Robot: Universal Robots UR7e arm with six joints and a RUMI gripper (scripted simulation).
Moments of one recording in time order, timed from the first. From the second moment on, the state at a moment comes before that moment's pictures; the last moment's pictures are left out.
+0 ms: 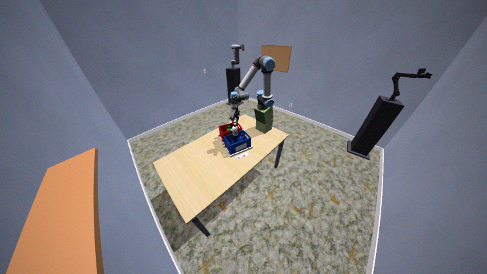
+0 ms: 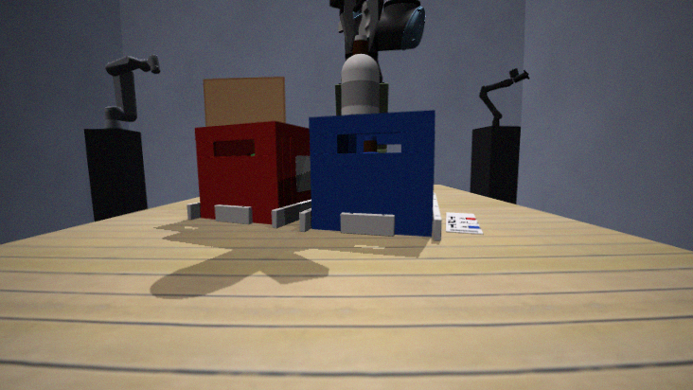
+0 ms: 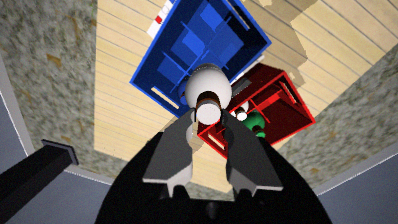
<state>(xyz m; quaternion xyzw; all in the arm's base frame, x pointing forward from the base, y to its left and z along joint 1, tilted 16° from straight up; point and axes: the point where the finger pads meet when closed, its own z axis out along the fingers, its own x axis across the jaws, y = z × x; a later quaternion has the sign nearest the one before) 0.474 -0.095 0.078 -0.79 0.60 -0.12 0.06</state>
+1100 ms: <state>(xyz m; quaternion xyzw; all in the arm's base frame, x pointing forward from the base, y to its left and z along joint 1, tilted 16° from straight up) 0.476 -0.096 0.070 -0.79 0.60 -0.12 0.06</state>
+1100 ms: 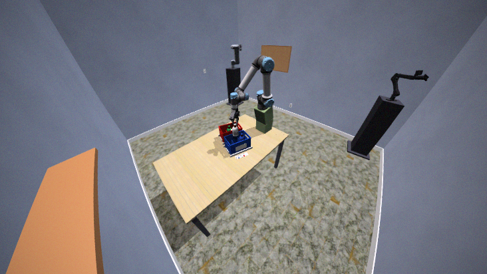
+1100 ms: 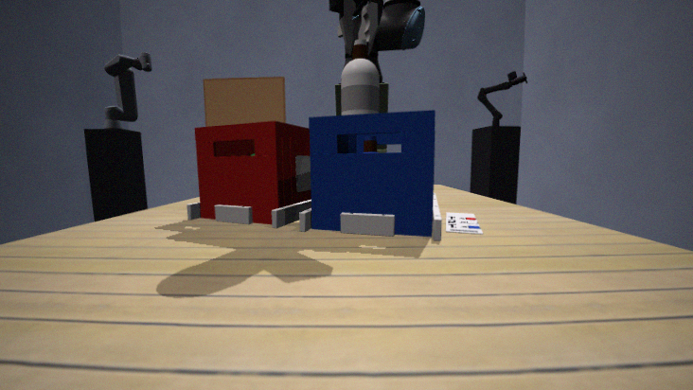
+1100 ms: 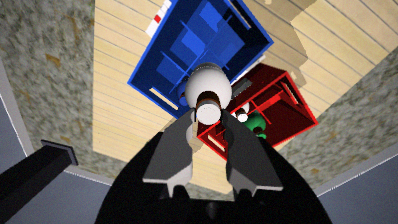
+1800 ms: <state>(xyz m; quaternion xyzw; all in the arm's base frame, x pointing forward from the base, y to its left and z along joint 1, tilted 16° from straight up) 0.481 -0.097 0.052 -0.79 0.60 -0.12 0.06</state>
